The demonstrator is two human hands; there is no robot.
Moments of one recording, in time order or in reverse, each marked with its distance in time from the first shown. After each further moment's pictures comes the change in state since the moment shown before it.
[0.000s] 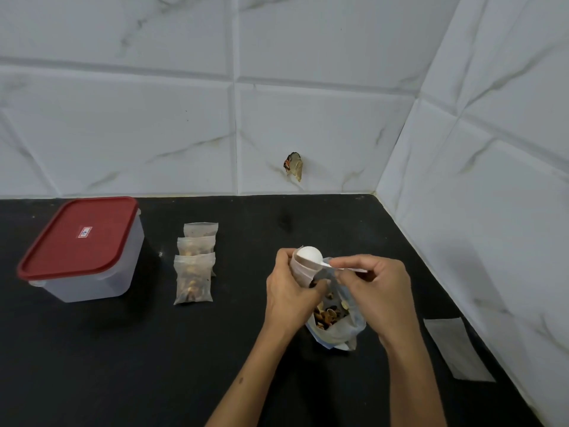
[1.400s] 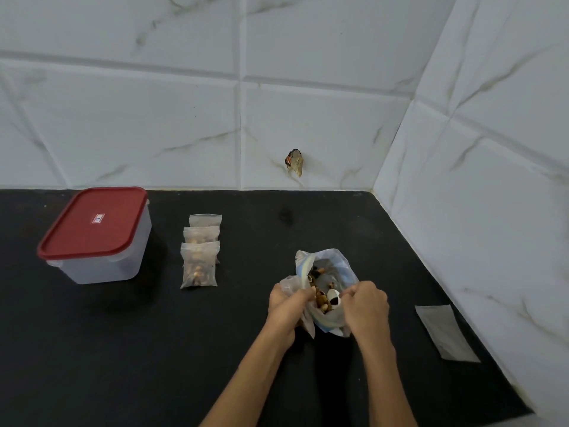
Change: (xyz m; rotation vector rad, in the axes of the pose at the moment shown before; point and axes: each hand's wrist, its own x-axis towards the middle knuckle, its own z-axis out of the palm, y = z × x) left_hand -0.020 -0.044 0.014 -0.525 -0.058 -0.616; right_hand 0.005 0.084 0.026 -0.571 0.018 0.337
